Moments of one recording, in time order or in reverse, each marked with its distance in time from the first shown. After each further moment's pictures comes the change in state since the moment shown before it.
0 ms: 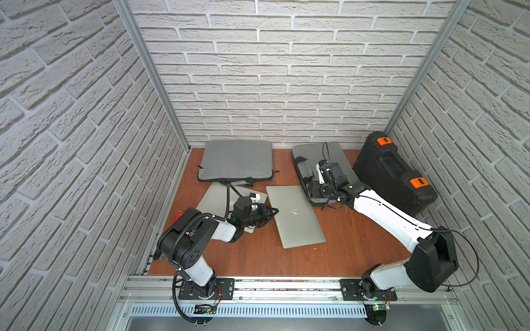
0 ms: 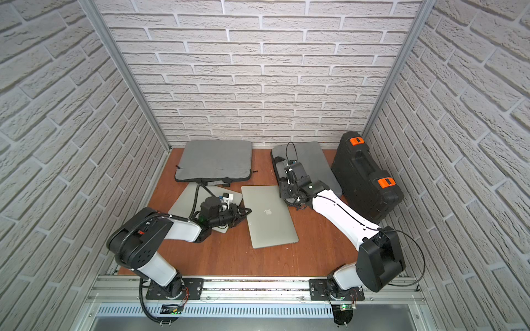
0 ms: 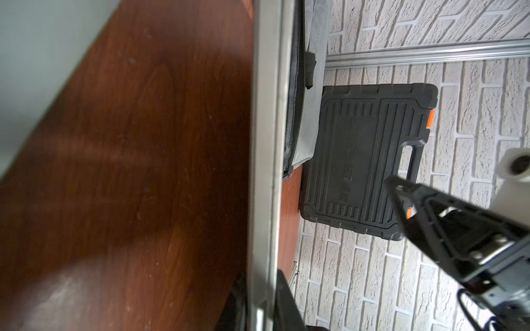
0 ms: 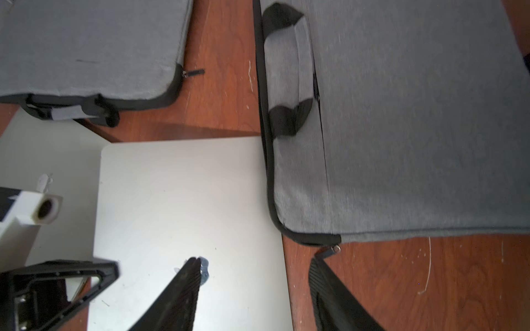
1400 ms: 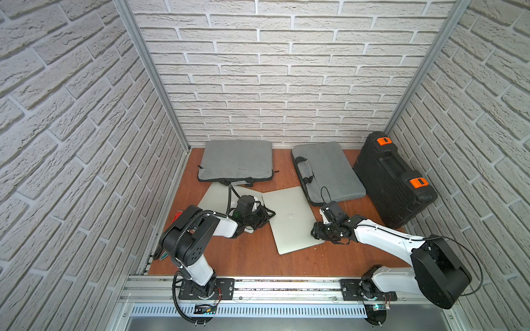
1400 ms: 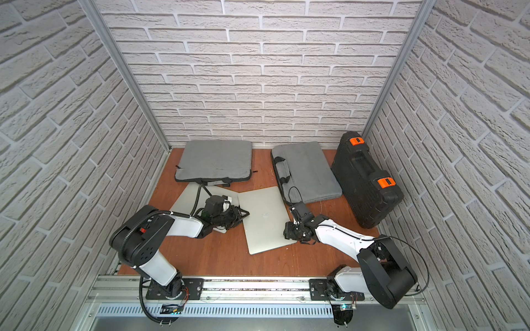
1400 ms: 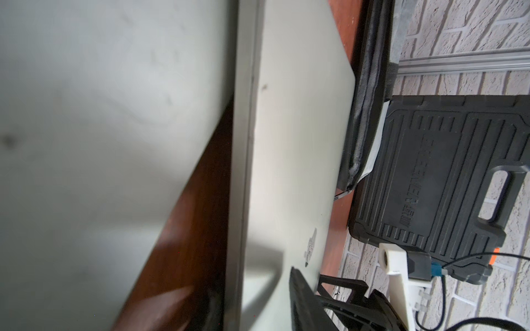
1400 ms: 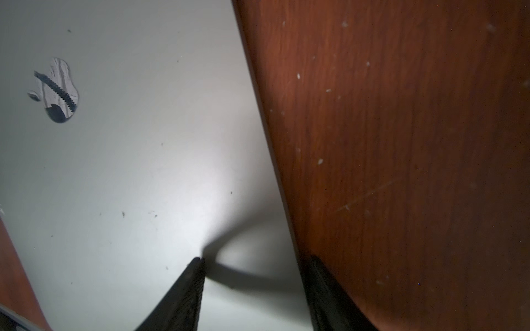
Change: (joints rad) left arm 0.005 0.043 0.077 -0.259 -0.082 0.129; right arm 0.068 -0.110 -0.529 0.146 -0.220 0.247
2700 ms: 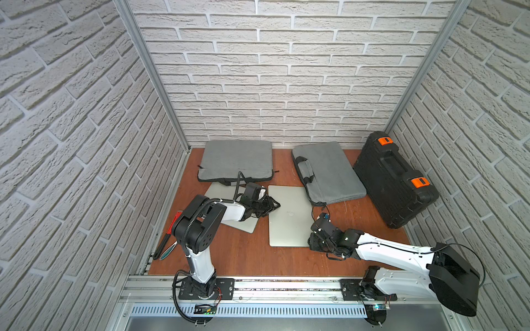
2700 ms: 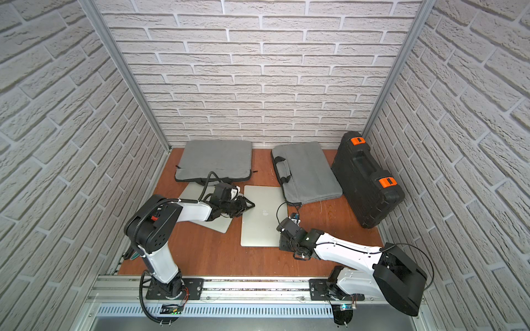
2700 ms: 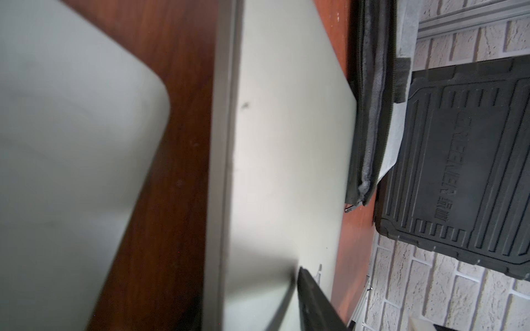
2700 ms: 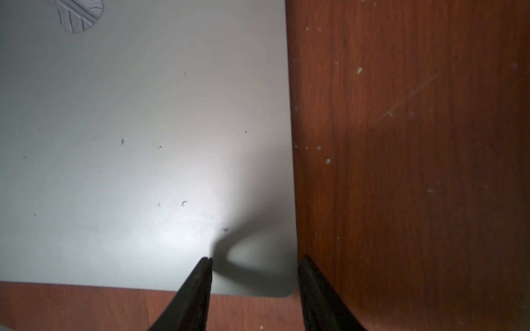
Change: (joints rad) left arm 0.017 0.137 0.275 -0.241 0.042 0.200; right arm 0.327 -0.131 -0.075 -0.010 0.229 0.317
